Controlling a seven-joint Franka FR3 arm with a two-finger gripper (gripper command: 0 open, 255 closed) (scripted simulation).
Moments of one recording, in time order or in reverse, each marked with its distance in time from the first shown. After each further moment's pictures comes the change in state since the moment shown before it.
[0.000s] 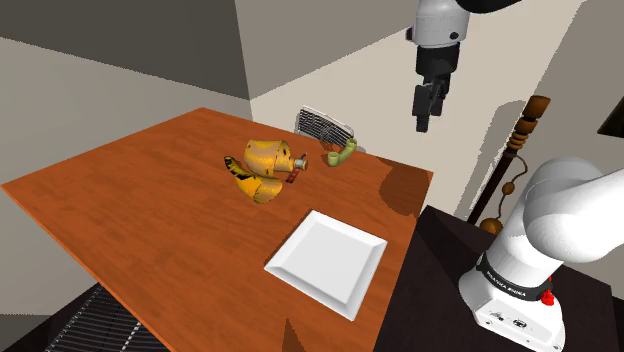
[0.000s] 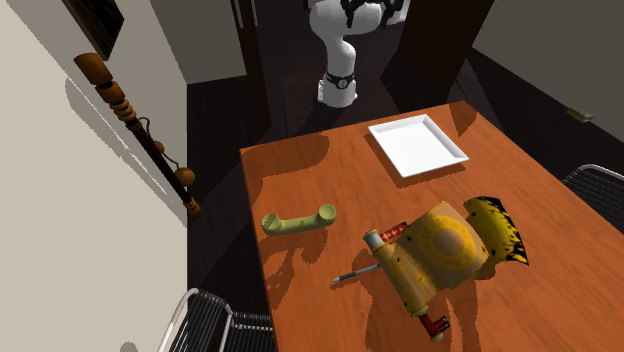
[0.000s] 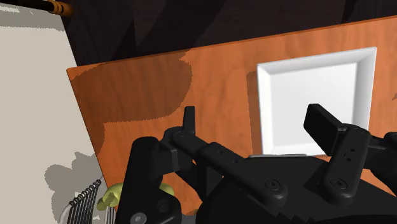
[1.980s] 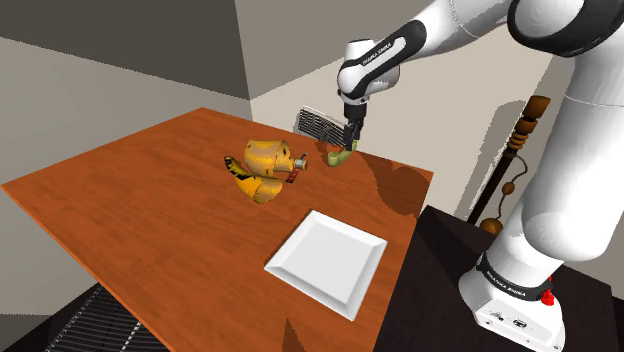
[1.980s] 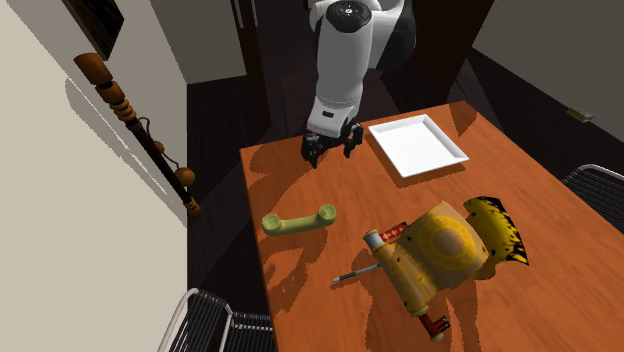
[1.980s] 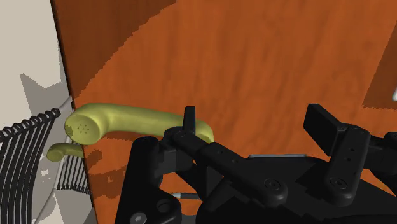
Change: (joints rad) arm -0.030 0.941 -0.251 0.323 0.095 0.720 -0.514
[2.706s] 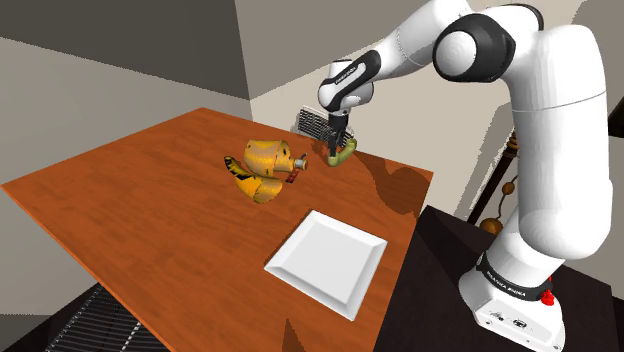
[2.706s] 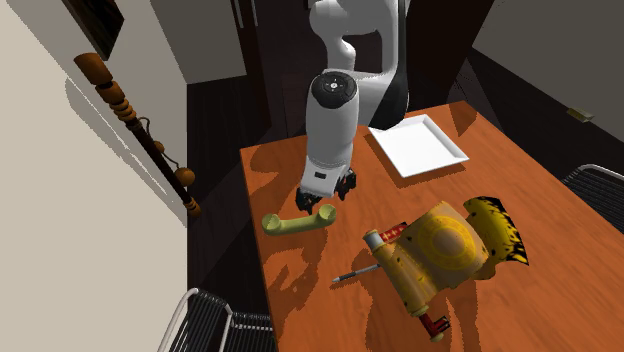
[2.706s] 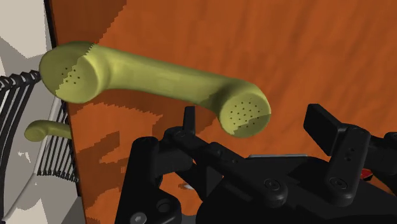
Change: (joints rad) arm -0.068 0.343 0.041 0.310 0.115 0.044 -0.143
